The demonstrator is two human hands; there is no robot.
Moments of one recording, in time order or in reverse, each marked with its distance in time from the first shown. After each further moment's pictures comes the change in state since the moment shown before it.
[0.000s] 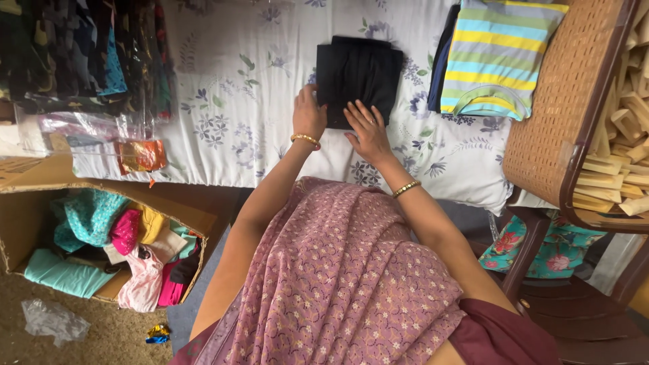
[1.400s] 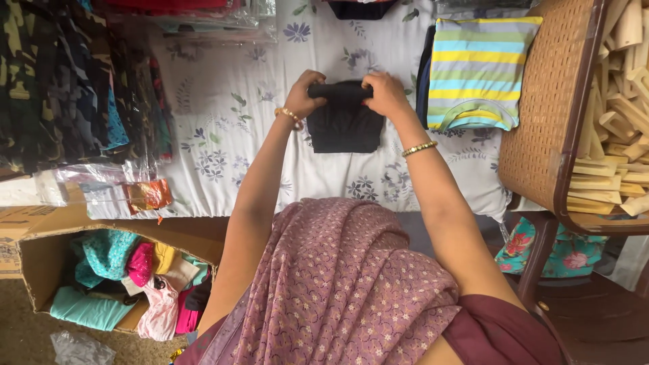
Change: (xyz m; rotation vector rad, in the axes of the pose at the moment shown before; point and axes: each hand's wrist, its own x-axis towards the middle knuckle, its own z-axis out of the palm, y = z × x) left_hand 0.131 -0.006 0.001 -0.140 -0.405 0.377; right_hand 0.114 0.108 -0.055 -0.064 -0.121 0.208
